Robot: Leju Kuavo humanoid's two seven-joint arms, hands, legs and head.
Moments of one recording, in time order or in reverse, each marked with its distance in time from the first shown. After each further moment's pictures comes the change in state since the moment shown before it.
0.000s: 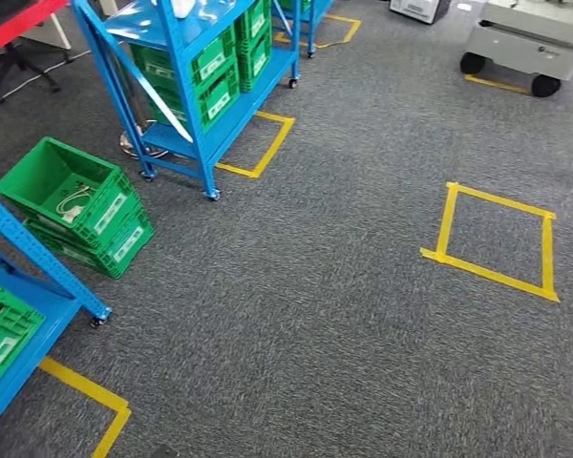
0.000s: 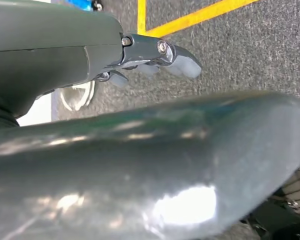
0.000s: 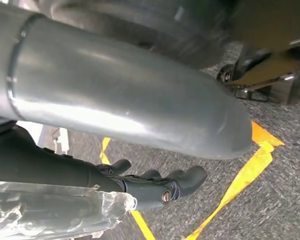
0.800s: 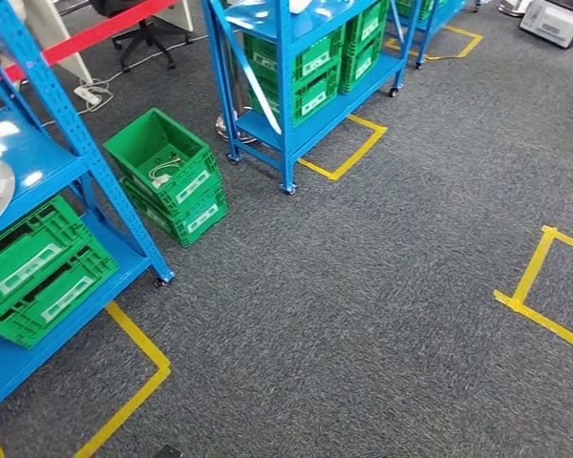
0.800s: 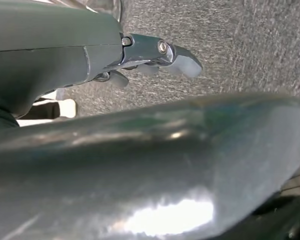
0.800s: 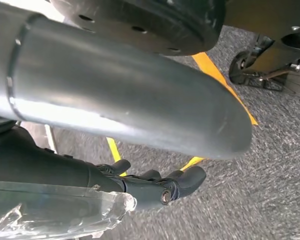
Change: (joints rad) left arm -0.001 -0.011 0.004 0.001 0.007 -0.003 -0.003; right arm 0.005 0.000 0.004 0.000 0.006 -0.008 -0.010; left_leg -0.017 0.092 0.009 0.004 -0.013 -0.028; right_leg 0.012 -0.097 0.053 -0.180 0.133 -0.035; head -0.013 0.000
